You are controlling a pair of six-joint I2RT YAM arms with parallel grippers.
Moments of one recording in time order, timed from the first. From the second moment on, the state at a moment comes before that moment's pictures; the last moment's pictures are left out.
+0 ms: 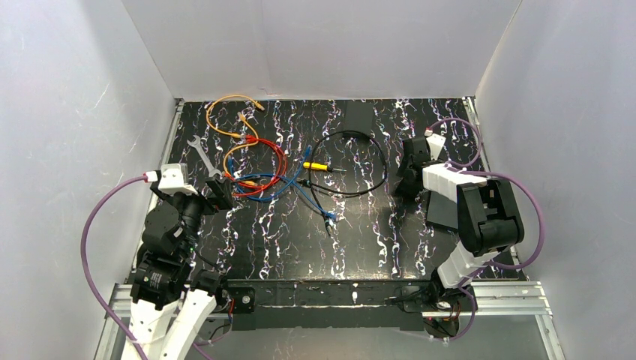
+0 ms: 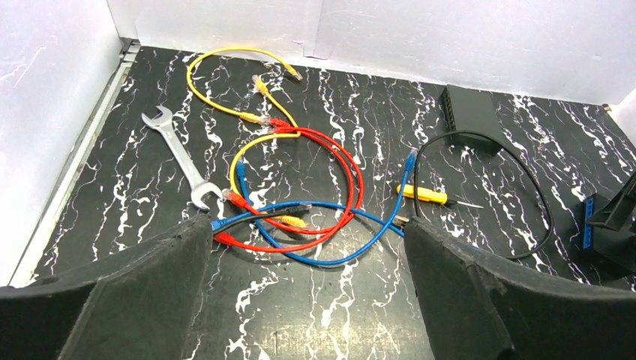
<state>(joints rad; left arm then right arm) -0.26 0.36 0.79 -0.51 -0.22 -0.18 0.24 1.66 0.90 -0.16 0.47 0.54</state>
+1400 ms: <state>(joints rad) -0.26 0.69 0.80 -0.53 0.13 -0.11 0.58 1.55 0.82 -0.12 -0.12 0.15</state>
